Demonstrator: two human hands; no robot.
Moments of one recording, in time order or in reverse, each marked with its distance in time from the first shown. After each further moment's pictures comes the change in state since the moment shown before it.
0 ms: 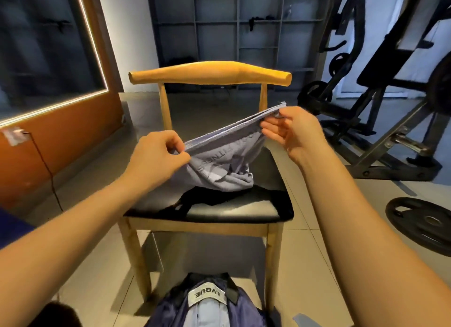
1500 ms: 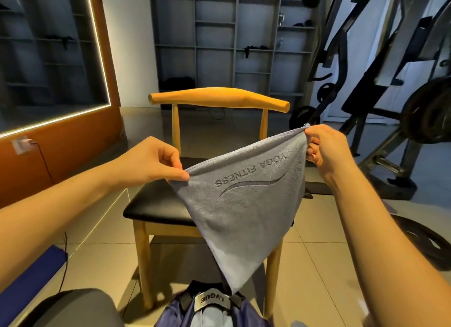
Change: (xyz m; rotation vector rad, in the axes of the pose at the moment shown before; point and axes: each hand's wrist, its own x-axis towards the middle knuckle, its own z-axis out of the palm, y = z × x) left_hand -0.016 -0.014 -0.101 -0.360 -0.432 0.119; right_hand -0.053 -0.026 -0.028 -0.285 0.091 -0.328
